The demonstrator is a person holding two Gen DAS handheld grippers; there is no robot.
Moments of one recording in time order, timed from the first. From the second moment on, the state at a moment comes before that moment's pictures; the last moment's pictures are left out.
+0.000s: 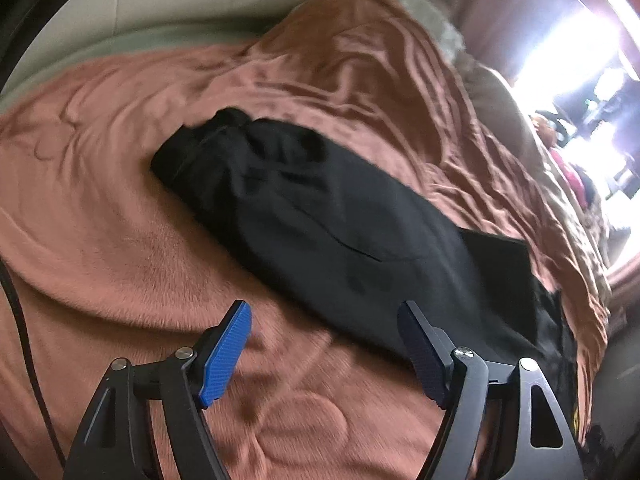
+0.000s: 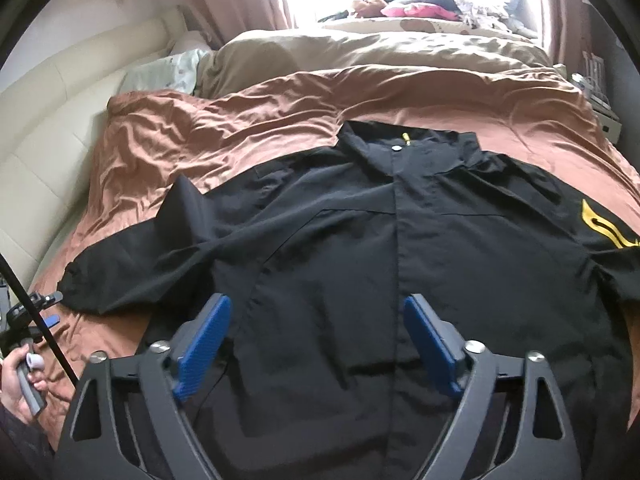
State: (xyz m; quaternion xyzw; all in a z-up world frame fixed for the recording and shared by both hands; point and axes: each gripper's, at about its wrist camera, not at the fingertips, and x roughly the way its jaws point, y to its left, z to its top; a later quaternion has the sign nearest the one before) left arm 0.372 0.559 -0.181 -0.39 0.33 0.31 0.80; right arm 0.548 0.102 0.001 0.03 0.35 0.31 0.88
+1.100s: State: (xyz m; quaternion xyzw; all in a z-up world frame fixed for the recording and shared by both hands) left arm 0.456 0.480 0.058 -0.20 0.22 0.23 0.93; right arm 0.674 0.252 -0.088 0.13 0.49 0.45 0.74
